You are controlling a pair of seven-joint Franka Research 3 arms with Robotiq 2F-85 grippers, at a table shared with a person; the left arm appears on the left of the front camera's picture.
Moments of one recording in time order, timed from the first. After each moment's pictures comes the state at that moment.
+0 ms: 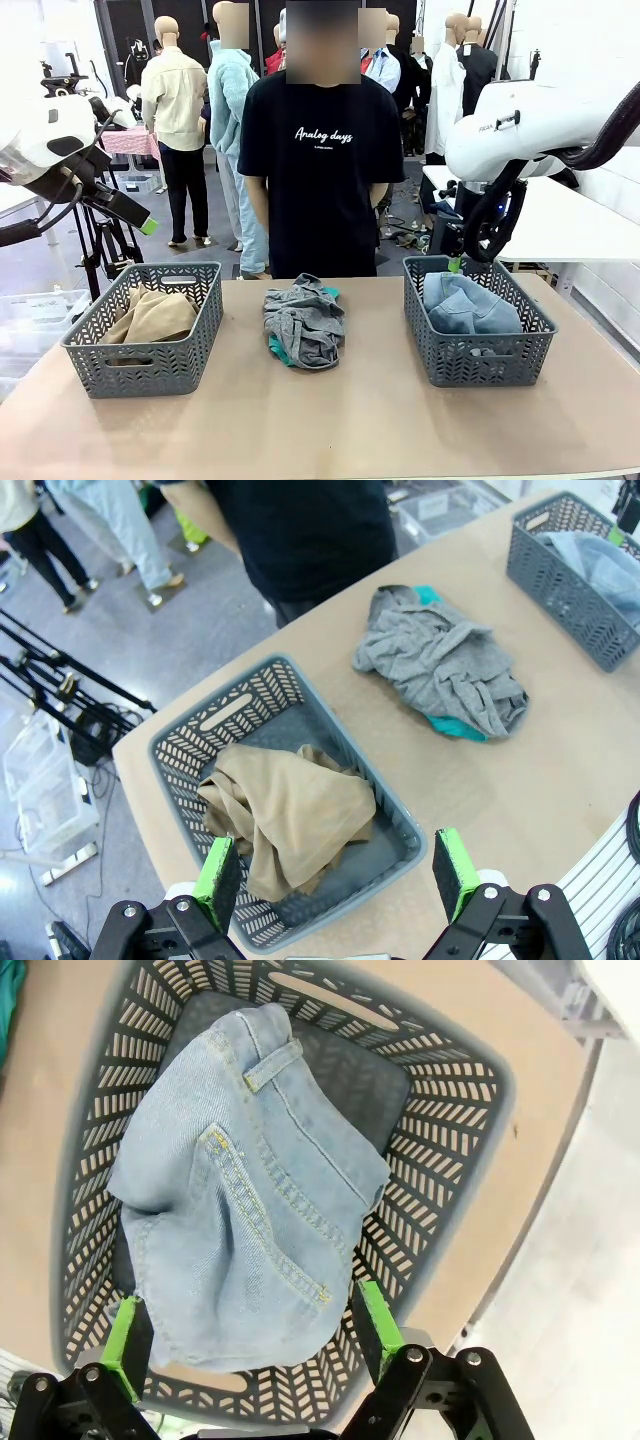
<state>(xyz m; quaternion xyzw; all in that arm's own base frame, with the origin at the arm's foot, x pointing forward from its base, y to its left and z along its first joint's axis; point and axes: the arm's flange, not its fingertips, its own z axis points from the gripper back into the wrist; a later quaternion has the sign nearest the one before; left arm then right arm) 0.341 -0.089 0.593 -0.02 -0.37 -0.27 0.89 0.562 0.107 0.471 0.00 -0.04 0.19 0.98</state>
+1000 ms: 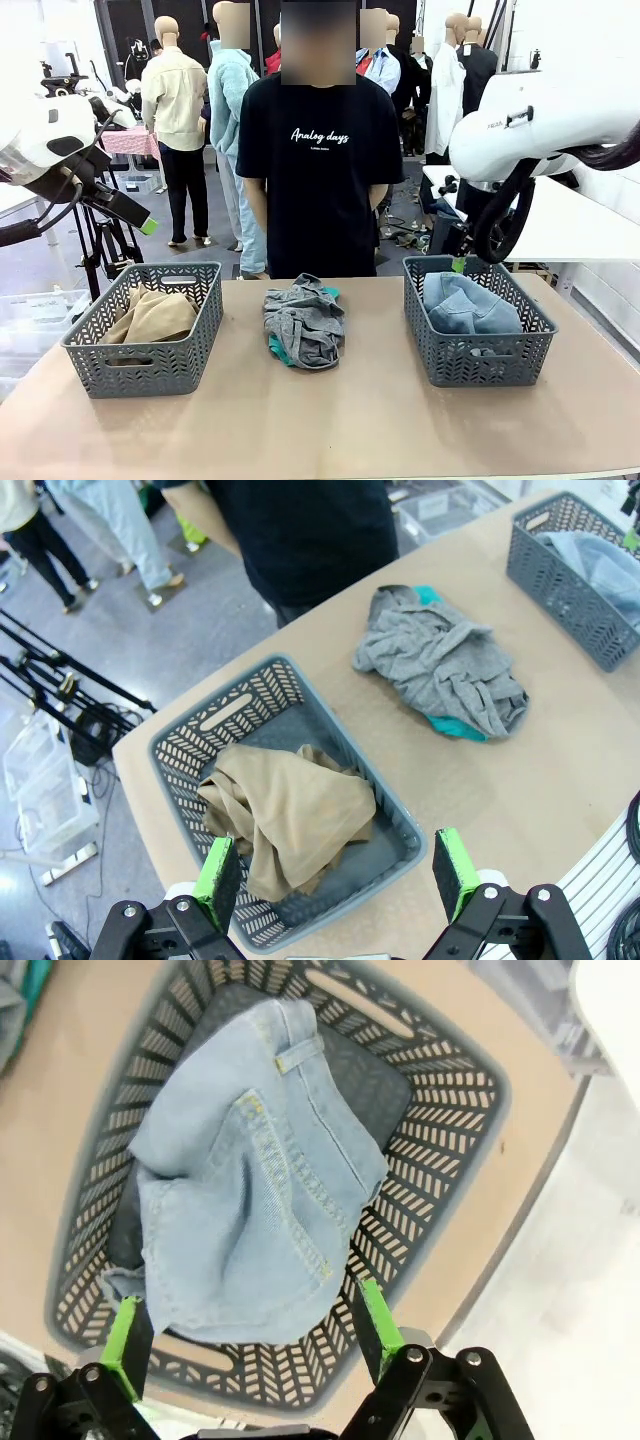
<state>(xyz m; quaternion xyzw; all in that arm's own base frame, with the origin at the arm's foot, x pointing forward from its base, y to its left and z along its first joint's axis) 0.341 -0.089 0.593 -0.02 -0.37 -0.27 0.89 0.531 0.112 0.491 -0.02 -0.07 0.26 0.96</state>
